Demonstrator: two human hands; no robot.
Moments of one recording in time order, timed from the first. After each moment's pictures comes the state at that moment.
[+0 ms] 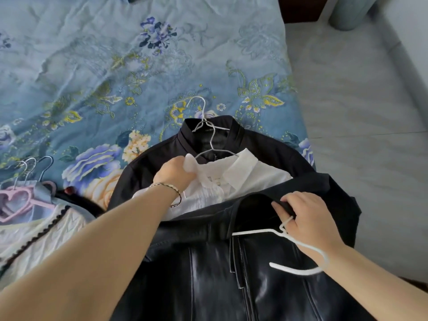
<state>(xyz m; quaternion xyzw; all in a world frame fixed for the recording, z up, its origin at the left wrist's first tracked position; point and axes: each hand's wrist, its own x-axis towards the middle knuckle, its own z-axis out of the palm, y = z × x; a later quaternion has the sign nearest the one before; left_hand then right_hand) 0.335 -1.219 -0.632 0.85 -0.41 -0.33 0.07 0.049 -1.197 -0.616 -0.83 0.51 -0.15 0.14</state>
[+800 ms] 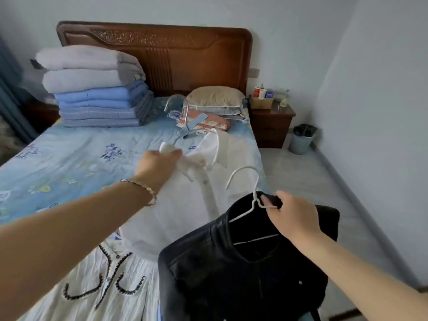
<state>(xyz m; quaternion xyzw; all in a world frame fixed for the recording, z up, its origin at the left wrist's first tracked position) 0.368 -0.968 -0.130 0.80 -0.31 -0.26 0.44 0.108 -1.005 -0.207 -0.79 0.58 -0.20 0.07</state>
